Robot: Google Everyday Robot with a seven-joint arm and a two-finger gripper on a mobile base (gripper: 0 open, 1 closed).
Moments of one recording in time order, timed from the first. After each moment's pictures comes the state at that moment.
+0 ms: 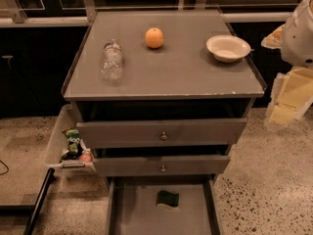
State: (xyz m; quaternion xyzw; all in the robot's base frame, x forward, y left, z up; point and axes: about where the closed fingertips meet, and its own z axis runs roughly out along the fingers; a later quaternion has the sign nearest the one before) arm 0.438 -0.217 0.976 -0.60 0.78 -0.03 0.16
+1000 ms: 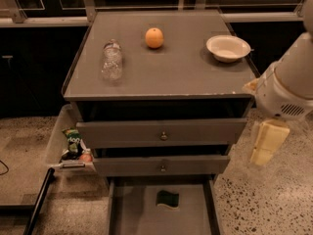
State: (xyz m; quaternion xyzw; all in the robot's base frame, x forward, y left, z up) arm 0.423 -0.207 0.879 -0.62 0.78 0.00 0.13
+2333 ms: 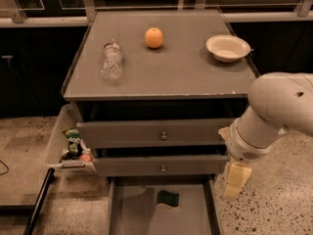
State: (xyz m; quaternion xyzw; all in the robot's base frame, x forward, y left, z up) arm 0.420 -0.193 0.726 -0.63 0.77 0.05 0.09
